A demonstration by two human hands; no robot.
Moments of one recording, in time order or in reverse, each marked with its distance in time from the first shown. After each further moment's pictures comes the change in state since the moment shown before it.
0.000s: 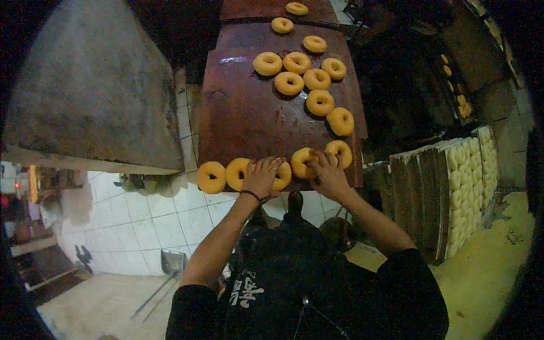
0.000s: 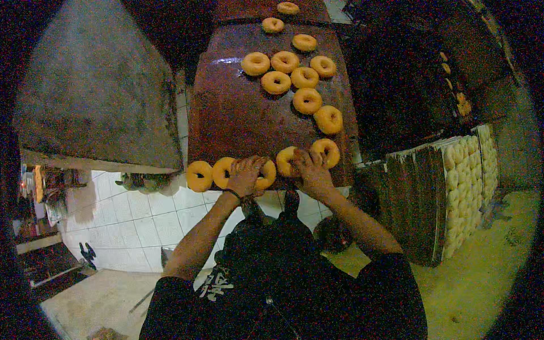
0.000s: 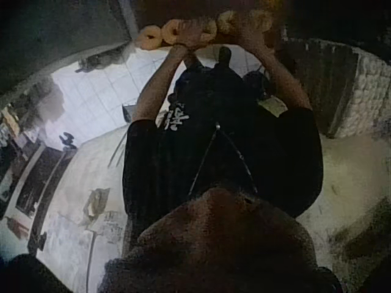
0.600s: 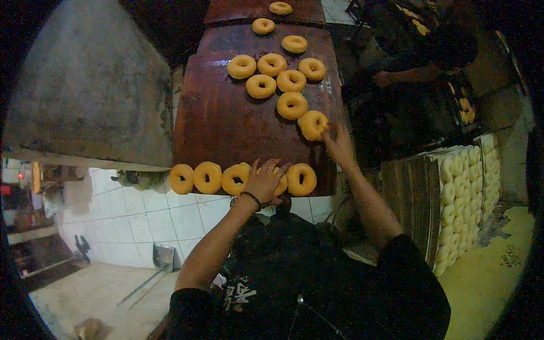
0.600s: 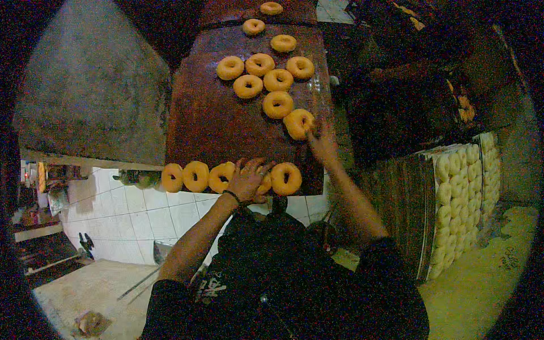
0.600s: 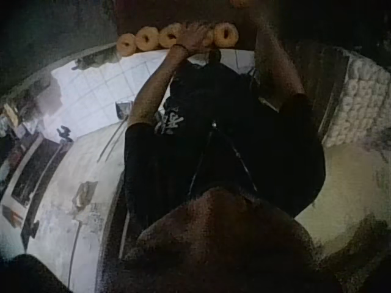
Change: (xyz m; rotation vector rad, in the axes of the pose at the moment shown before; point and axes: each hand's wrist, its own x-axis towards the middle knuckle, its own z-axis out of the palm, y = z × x) left_hand 0.073 0.110 0.006 0.031 -0.072 0.095; right_hand 0.054 0.184 0.009 0.679 0.386 0.431
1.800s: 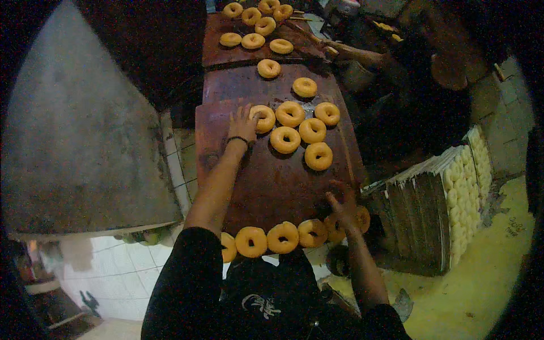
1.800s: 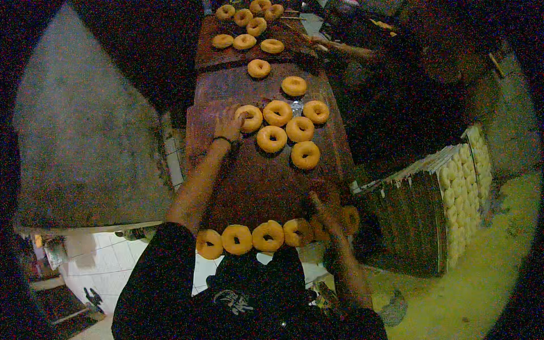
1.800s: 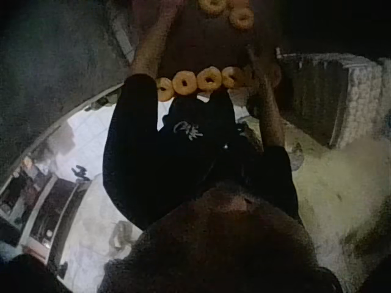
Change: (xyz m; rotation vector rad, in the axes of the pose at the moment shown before) left_hand 0.207 -0.327 -0.114 0.340 0.380 -0.168; right_hand -0.044 -0.145 0.060 0.330 0.086 0.098
